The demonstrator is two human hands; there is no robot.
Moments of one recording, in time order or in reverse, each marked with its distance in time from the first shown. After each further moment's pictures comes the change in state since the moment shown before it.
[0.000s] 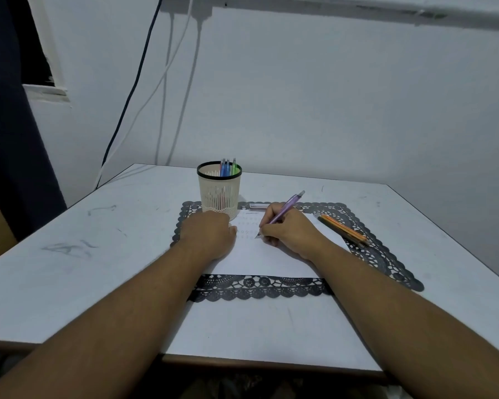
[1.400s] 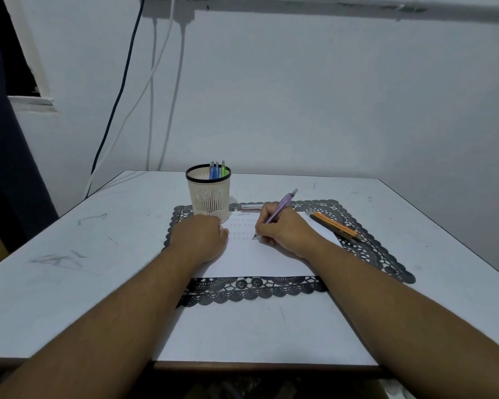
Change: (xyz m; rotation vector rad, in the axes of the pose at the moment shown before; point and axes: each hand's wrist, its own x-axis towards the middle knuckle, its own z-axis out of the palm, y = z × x) left_hand -0.002 0.000 -0.006 -0.040 -0.040 0.004; right_hand 0.004 0.010 -0.009 0.079 -0.007 0.011
